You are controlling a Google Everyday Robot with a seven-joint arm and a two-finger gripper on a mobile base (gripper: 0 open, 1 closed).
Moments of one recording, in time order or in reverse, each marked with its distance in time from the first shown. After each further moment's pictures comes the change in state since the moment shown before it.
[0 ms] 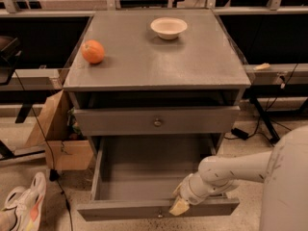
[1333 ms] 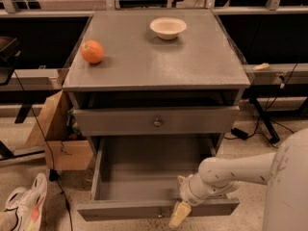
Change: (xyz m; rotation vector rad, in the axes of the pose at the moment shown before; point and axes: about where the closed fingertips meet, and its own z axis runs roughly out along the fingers) arm 0.000 0.004 -0.001 0.001 -0.010 -0.002
